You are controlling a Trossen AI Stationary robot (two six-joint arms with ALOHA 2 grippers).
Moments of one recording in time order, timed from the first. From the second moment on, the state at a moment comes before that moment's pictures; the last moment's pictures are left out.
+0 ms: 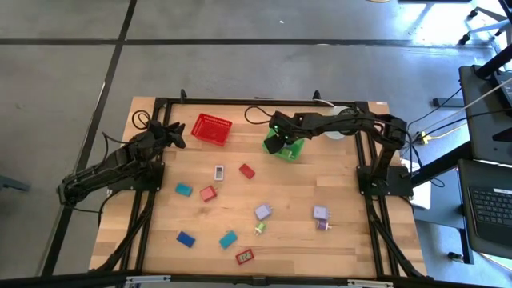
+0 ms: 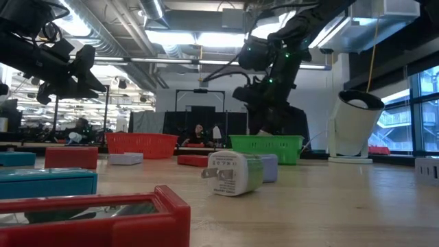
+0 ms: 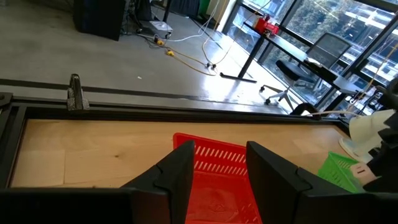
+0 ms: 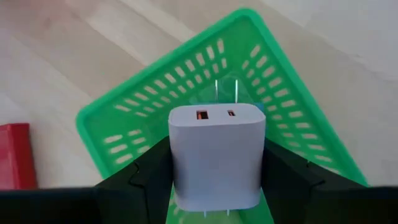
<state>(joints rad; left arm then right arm) 0.46 0.00 0.14 -0.39 -0.56 -0.59 -0.30 1.83 1.21 -0.55 0.11 0.63</state>
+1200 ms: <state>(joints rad) 0.46 0.00 0.13 -0.39 -0.56 -0.59 -0.31 1.72 1.22 -0.56 0.03 0.62</state>
